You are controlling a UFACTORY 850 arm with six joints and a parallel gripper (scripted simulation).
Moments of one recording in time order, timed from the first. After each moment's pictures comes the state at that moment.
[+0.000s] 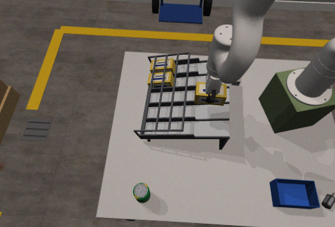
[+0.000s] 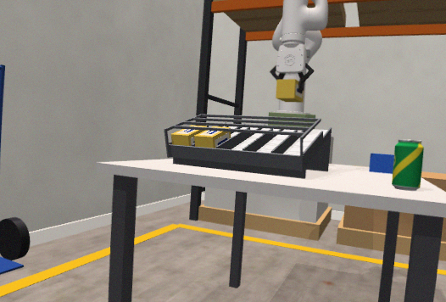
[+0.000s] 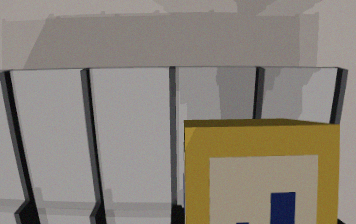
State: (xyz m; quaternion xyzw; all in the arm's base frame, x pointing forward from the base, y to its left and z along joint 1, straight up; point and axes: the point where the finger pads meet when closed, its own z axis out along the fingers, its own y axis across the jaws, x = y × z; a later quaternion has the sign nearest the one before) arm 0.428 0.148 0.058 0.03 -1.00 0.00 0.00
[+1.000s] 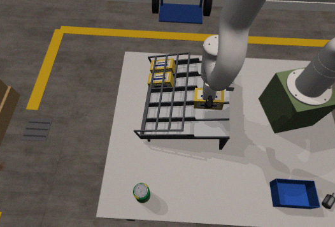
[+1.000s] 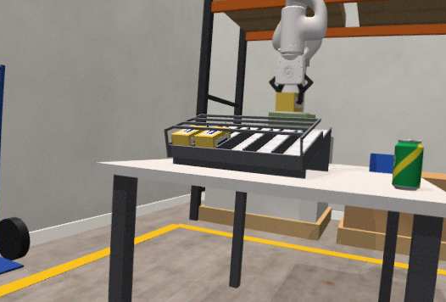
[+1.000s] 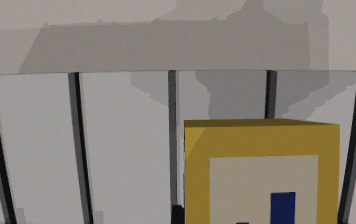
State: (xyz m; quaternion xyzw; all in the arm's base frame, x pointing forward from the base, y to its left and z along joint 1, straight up) arm 0.428 0.148 0.018 0.03 -1.00 0.00 0.04
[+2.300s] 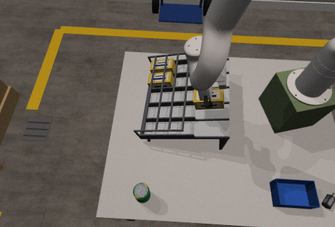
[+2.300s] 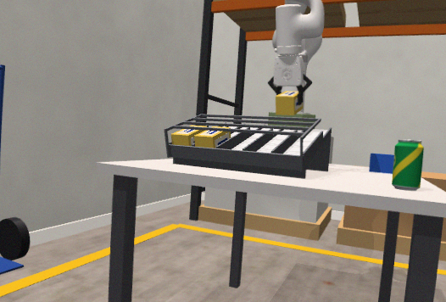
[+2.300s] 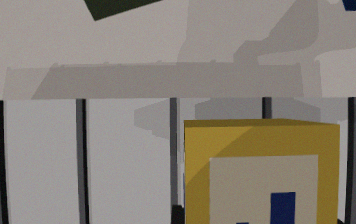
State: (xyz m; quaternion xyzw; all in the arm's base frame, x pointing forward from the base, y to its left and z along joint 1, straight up) arm 0.428 0.147 0.018 0.03 -0.99 0.01 0.14
